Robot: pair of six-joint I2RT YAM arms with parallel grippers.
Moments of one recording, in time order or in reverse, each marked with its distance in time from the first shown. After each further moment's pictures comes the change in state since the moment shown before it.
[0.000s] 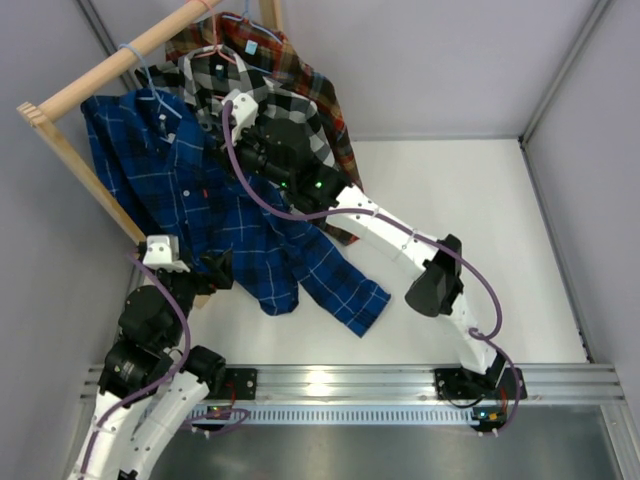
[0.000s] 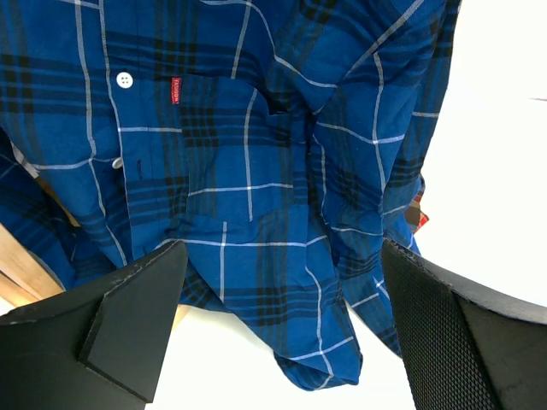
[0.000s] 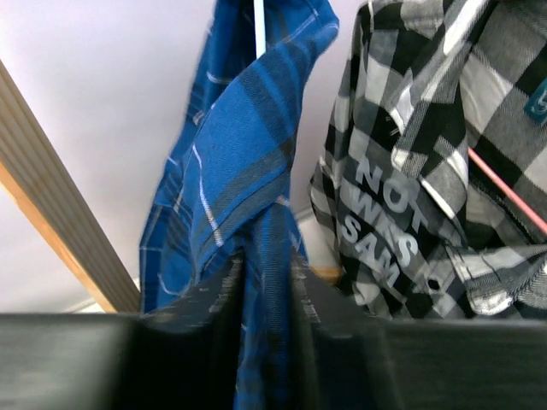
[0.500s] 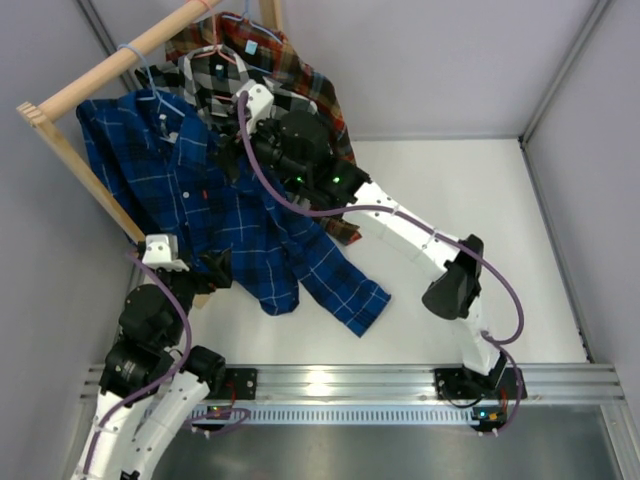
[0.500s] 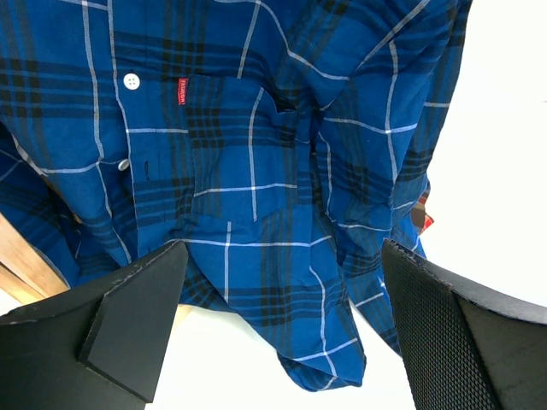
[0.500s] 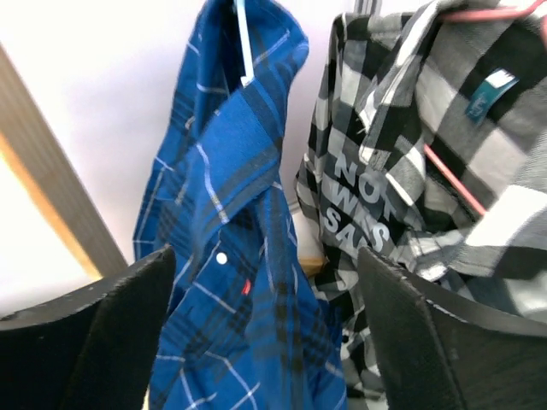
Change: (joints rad) left arm 0.026 0.003 0.000 0.000 0.008 -0.003; right arm -0.024 -0.114 -0.111 -0.018 -0.001 -0.016
